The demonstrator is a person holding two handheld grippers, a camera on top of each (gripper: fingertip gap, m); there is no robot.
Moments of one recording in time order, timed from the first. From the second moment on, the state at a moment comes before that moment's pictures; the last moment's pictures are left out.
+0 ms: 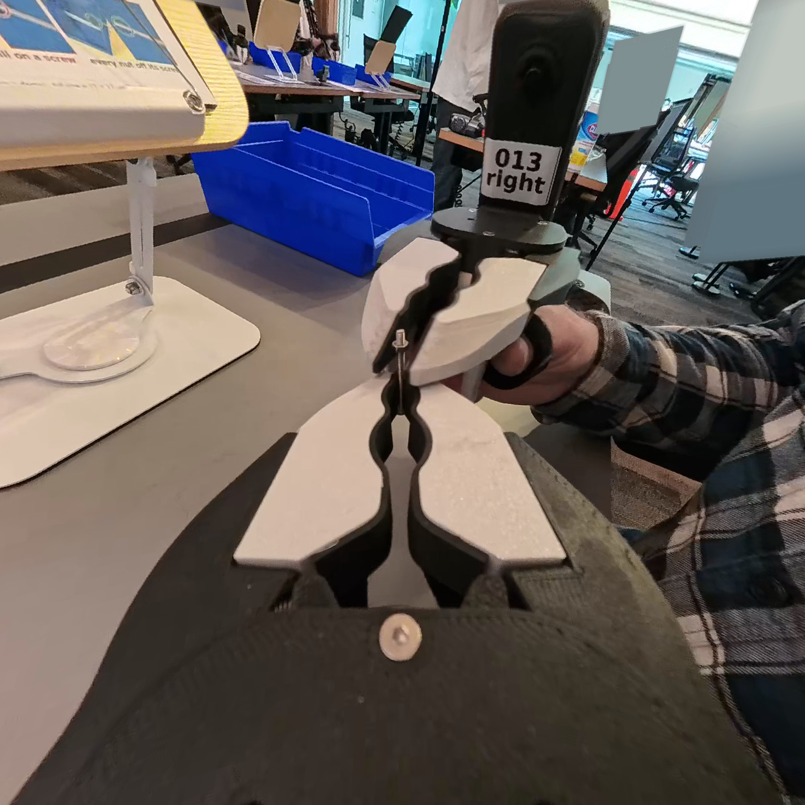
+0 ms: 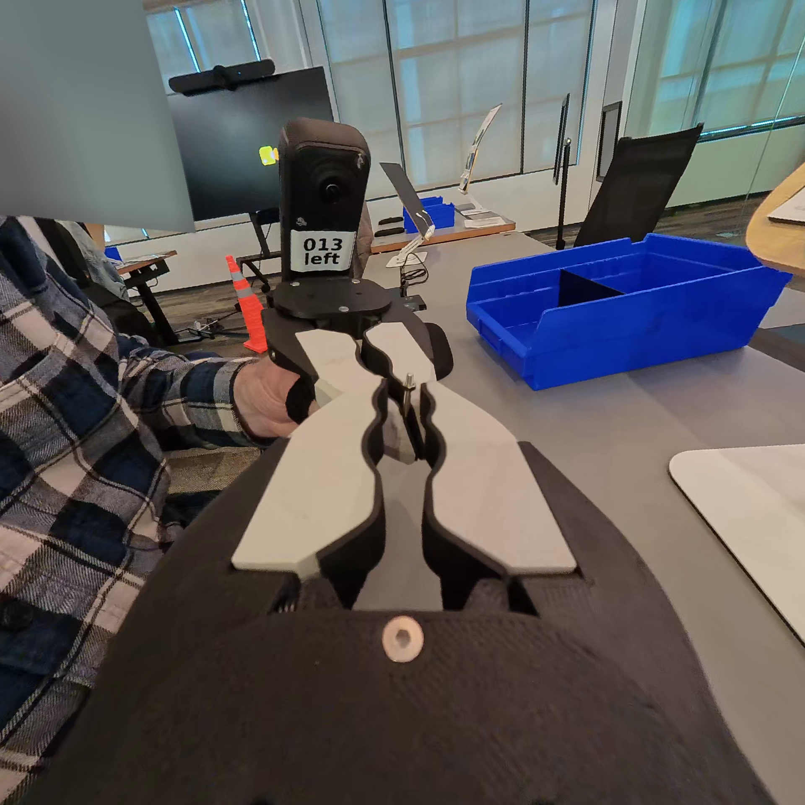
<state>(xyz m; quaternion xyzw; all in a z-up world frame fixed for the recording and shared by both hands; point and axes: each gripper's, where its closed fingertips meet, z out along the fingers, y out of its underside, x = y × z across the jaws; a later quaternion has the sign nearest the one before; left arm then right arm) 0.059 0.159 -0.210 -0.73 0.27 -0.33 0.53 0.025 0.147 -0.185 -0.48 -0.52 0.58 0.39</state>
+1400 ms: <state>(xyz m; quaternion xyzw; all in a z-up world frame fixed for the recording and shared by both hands) -0.010 0.197 -0.276 -0.77 0.29 -0.03 0.56 0.343 0.520 -0.255 -0.90 -0.25 0.03 0.36</state>
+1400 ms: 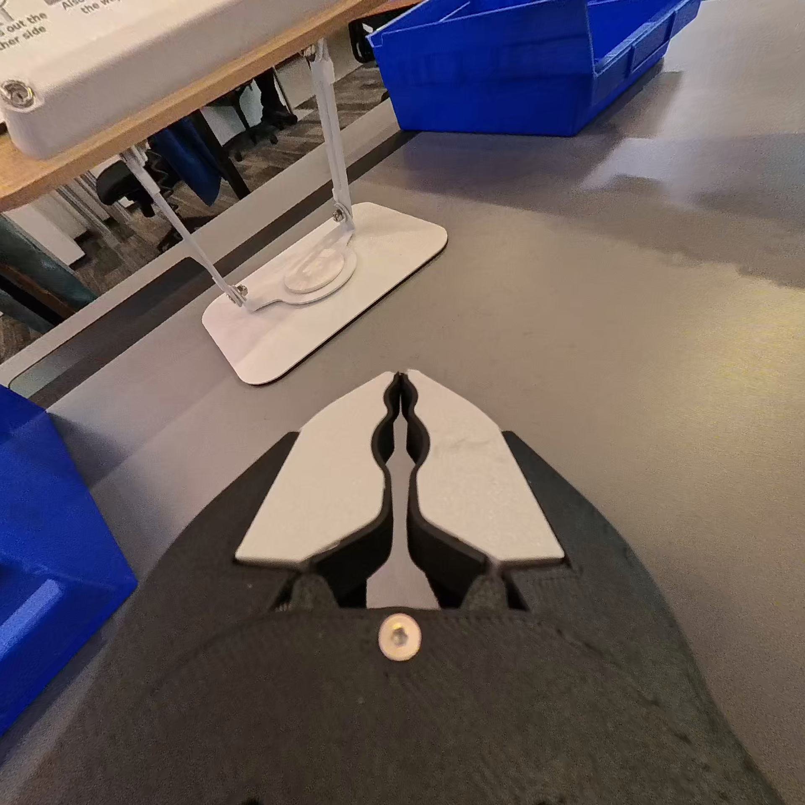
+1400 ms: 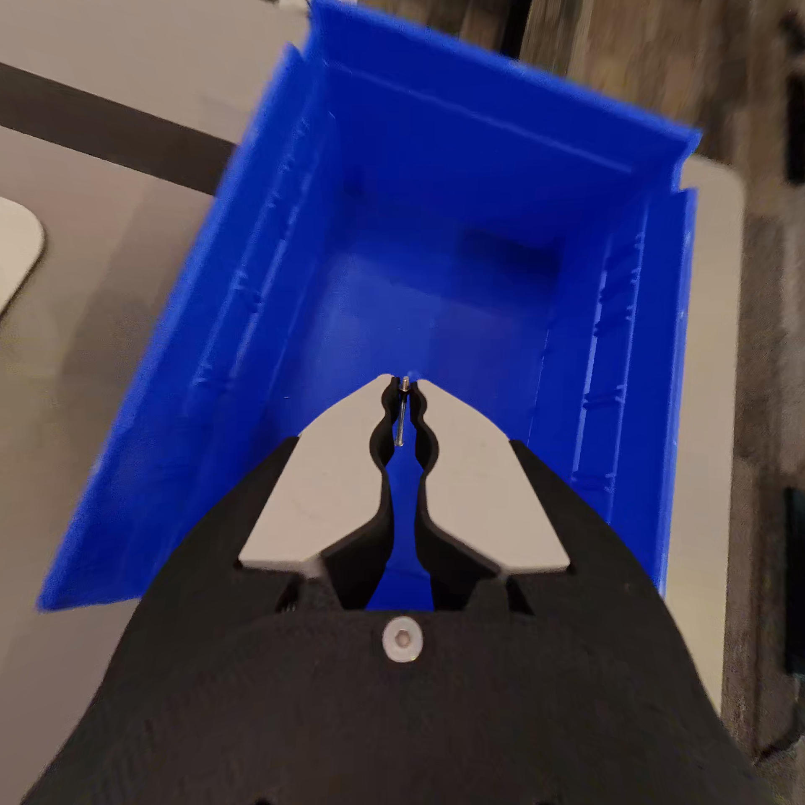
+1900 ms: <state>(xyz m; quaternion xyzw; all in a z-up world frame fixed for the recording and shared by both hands) -0.060 0.215 -0.293 -0.84 0.17 0.03 0.52 0.380 0.549 -0.338 -0.96 -0.19 0.01 0.19</state>
